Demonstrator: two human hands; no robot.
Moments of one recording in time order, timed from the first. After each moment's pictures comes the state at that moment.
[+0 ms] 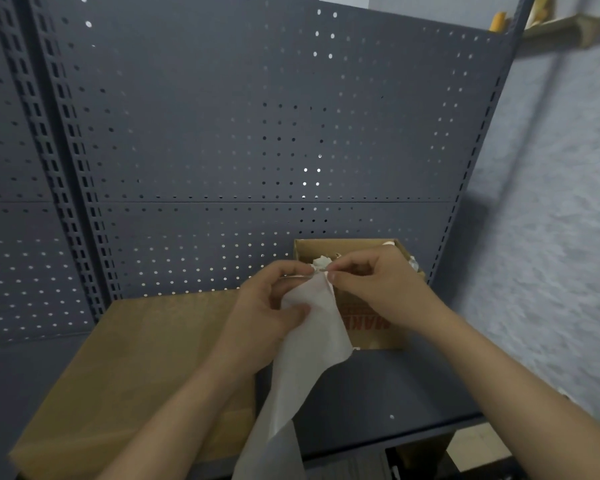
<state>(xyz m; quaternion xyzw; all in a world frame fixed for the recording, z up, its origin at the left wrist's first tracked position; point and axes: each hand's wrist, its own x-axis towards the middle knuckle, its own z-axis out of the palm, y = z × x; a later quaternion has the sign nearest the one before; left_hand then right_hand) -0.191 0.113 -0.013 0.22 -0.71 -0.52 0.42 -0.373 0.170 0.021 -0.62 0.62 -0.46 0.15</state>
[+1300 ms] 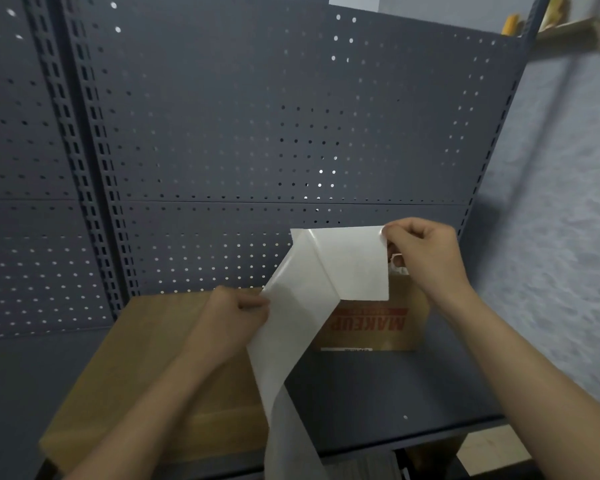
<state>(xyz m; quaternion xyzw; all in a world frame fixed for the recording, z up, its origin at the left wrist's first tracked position) -0.149 0.061 -0.042 0.42 -0.76 -0.36 0.35 -0.385 0.161 0.039 -0.43 0.64 -0.63 0.10</state>
